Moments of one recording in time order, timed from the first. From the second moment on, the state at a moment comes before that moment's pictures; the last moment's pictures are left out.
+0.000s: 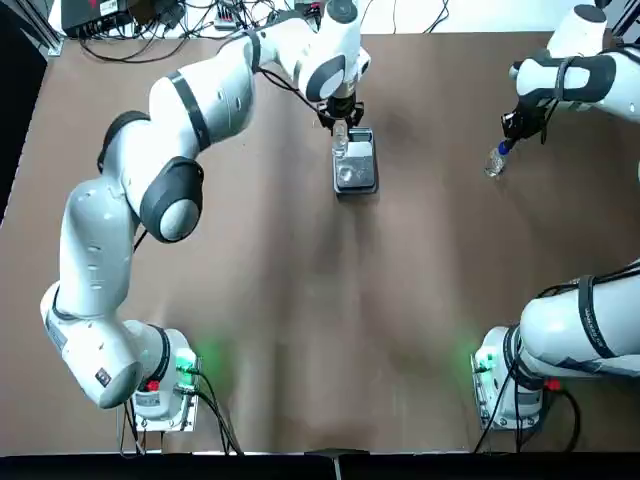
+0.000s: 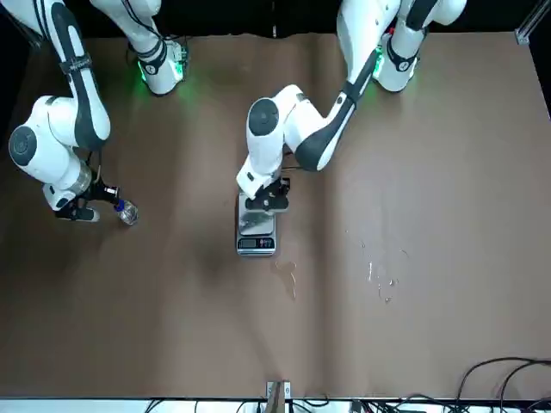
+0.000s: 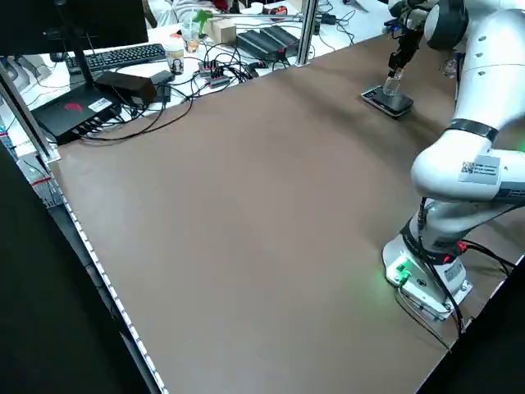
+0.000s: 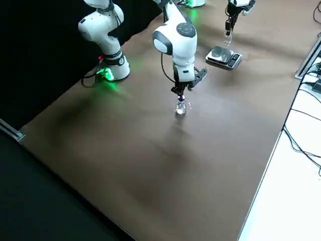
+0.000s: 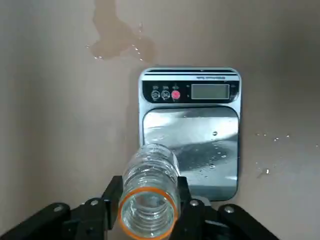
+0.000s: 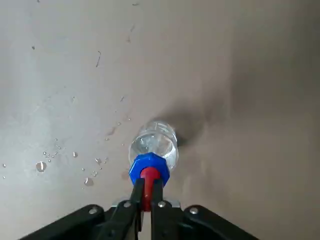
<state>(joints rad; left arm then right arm) -0.74 0.75 -0.16 -1.24 0.12 2.03 -0.91 -0.14 0.13 0.01 -2.27 0.01 2.32 -0.05</state>
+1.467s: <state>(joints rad) -0.83 0.83 -0.09 -1.21 0.12 2.15 -0.95 -0.14 0.13 0.01 -2.27 0.01 2.31 -0.05</state>
